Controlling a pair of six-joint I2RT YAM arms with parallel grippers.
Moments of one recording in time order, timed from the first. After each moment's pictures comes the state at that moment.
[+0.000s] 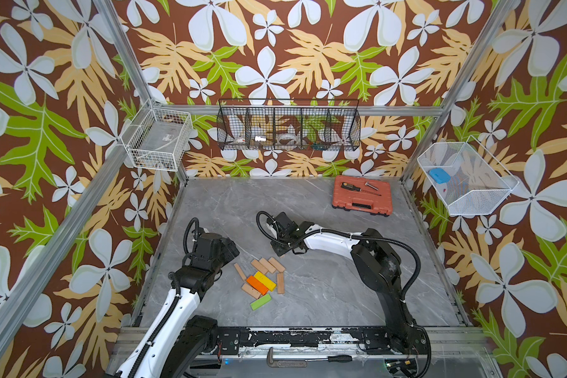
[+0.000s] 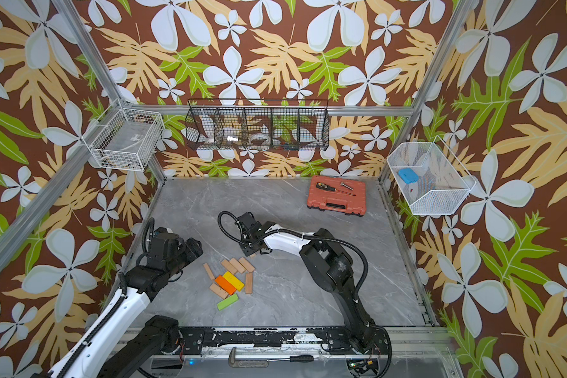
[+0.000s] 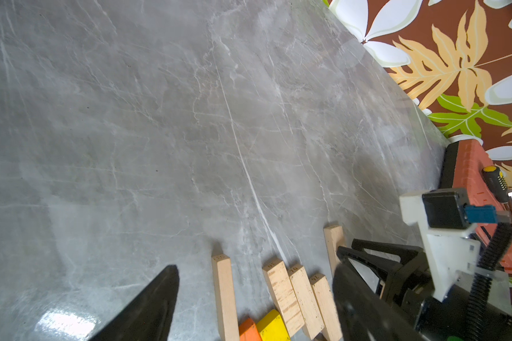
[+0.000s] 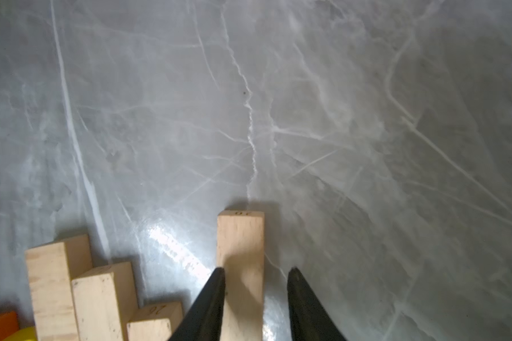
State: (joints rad) left arm -0.21 0.81 0.61 -0.56 -0.15 -0.80; right arm 0.85 2.15 1.56 -0.48 0.03 0.21
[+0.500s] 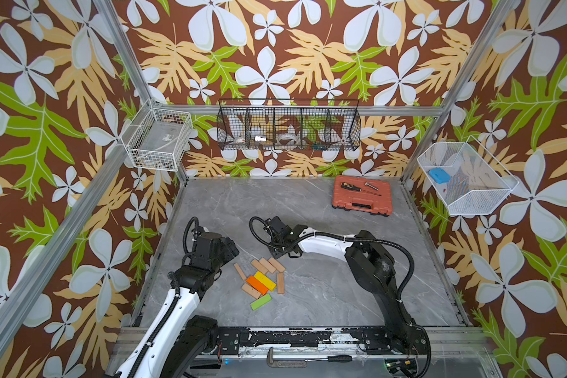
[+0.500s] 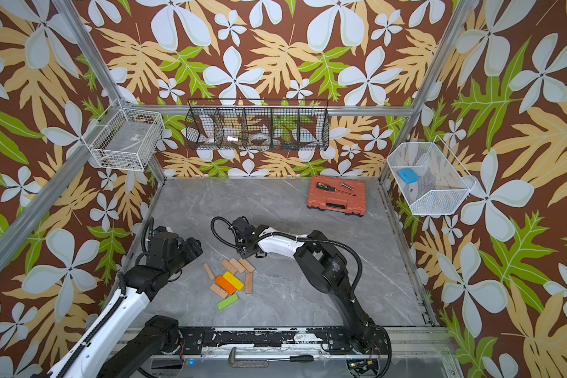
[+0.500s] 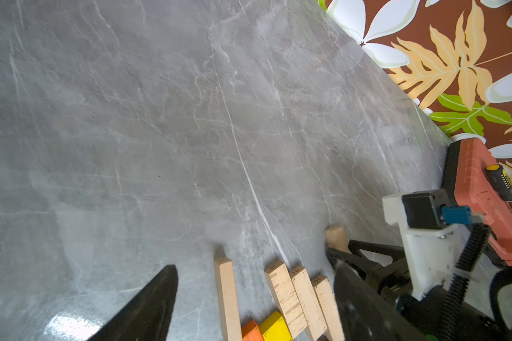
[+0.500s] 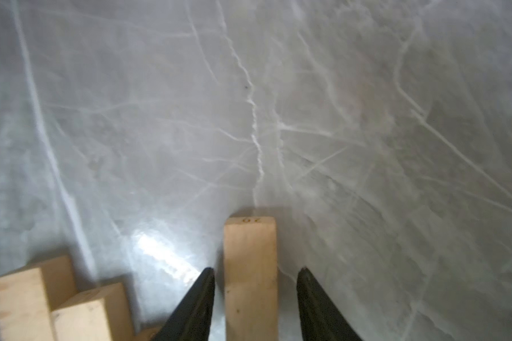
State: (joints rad) left arm -0.21 0.81 0.63 -0.57 -0.16 -0.78; right arm 0.89 2.19 1.60 -0.51 0.15 0.26
